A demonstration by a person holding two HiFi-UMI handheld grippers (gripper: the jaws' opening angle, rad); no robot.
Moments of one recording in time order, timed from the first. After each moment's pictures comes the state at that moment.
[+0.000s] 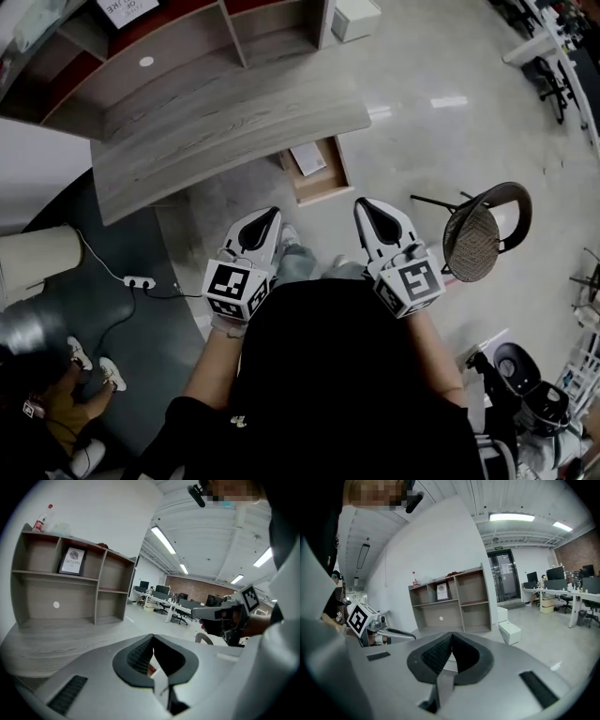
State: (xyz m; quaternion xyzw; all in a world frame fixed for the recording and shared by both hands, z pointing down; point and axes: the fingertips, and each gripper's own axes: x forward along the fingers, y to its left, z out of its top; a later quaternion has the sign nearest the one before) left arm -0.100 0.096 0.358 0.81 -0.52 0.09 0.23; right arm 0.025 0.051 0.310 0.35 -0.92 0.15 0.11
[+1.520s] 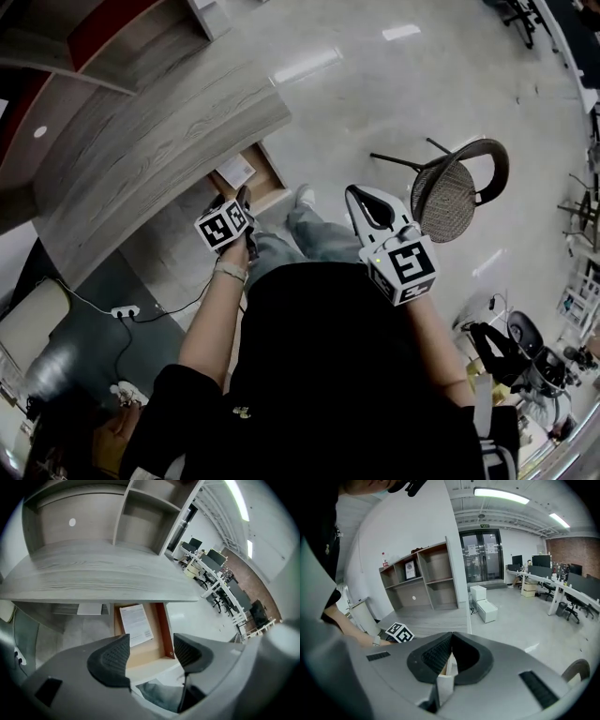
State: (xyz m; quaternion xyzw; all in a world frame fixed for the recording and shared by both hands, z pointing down) left arm -0.045 -0.040 0.666 0.58 -0.59 0.20 0.52; right arm 0.177 -0.070 0.416 0.40 -0.86 0.20 0.25
